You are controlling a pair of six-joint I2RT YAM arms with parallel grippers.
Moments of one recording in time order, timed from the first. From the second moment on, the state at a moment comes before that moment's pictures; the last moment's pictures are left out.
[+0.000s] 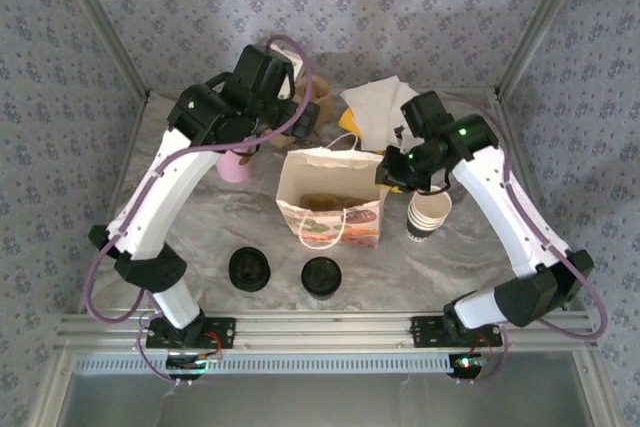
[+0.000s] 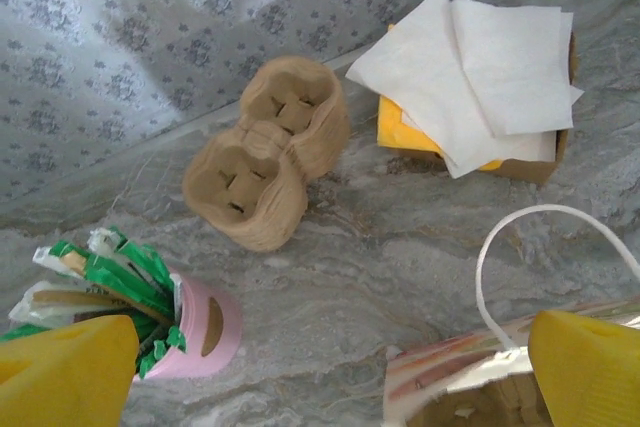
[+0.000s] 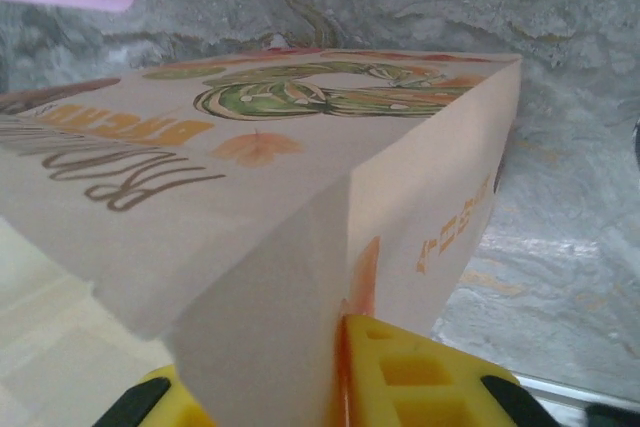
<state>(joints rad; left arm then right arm) -0.77 1.72 2.33 -1.31 -0.36 -0.15 0.44 1.43 1.63 -1.36 -0.33 0.59</state>
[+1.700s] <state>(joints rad) -0.73 1.59 1.72 -1.23 0.00 -0.46 0.63 1.64 2.12 -1.65 0.11 0.48</state>
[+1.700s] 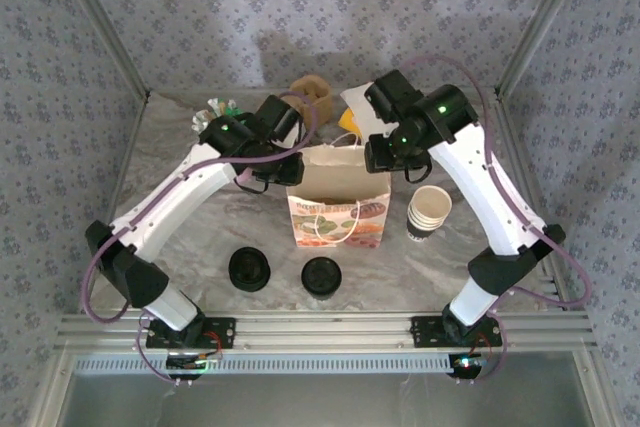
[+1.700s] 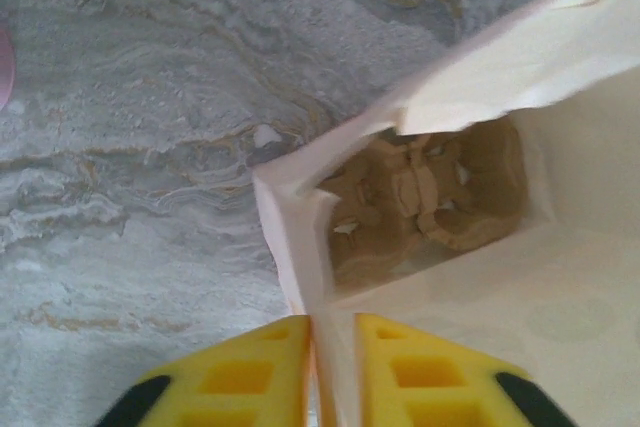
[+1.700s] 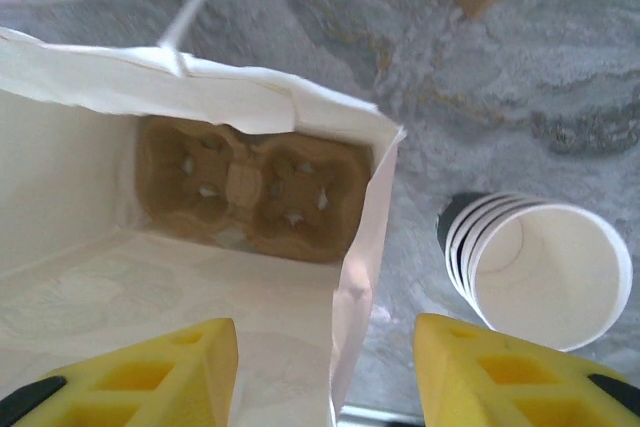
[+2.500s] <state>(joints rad) -0.54 1.46 1.64 -1.30 -0.19 -0.72 0.53 1.54 2.11 -1.53 -0.07 0.37</state>
